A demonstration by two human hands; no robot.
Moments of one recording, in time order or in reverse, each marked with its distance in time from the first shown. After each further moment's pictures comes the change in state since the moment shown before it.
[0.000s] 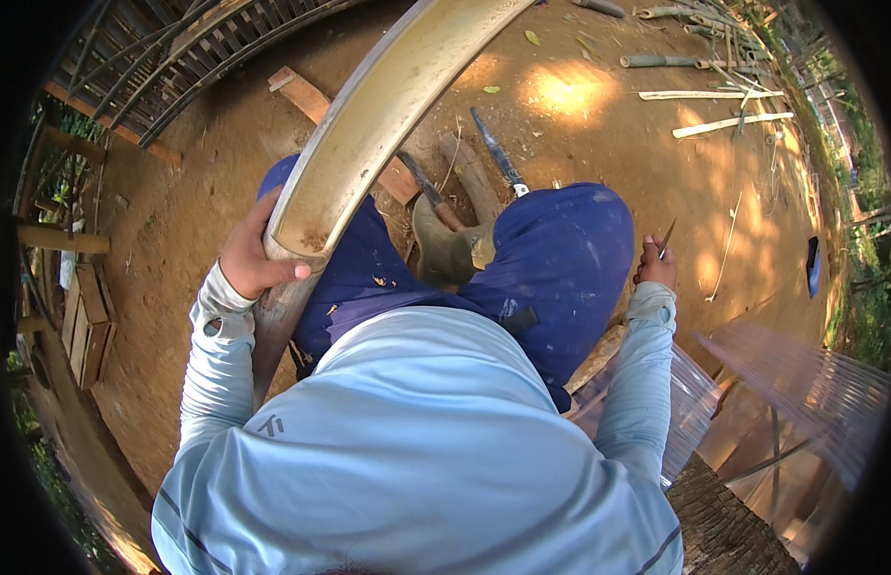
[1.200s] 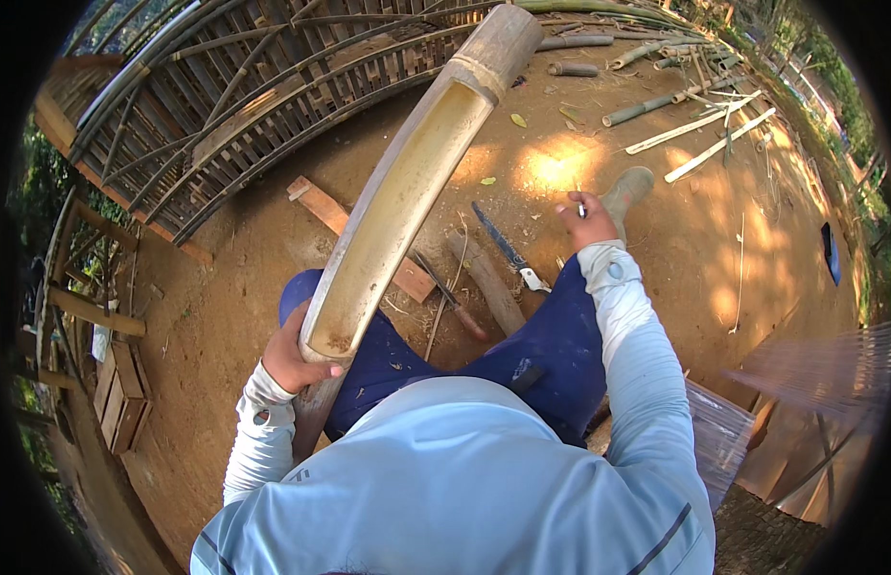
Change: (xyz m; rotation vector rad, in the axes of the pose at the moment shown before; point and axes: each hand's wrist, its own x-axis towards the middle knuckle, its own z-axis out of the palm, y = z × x) left_hand 0.000 0.018 0.011 0.055 0.004 -0.049; right_hand 0.035 -0.114 0.151 -0.234 -0.275 -0.597
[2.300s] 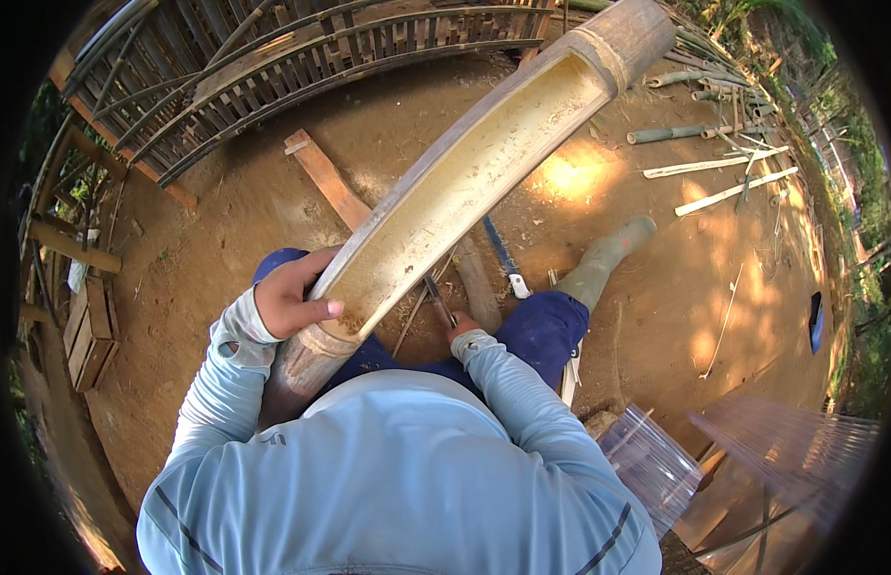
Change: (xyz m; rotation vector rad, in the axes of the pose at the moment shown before) left_hand 0.083 0.044 -0.003 -0.070 -0.274 0.084; right_hand -0.160 0.093 0.220 -0.413 -0.822 0.307
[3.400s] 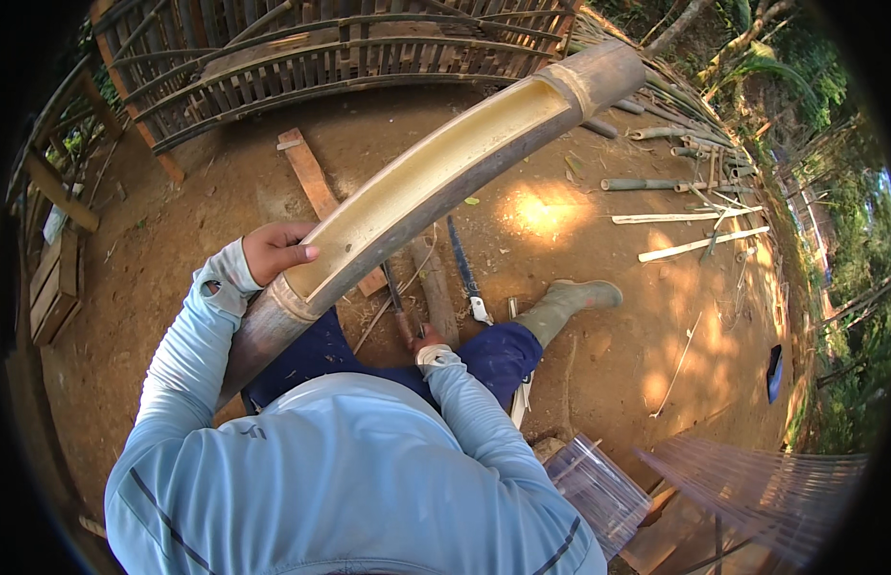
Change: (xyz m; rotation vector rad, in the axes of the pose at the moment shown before) left_hand 0.011 -0.027 -0.012 -0.151 0.007 0.022; right_hand 0.043 0.058 0.028 0.159 0.083 -0.035
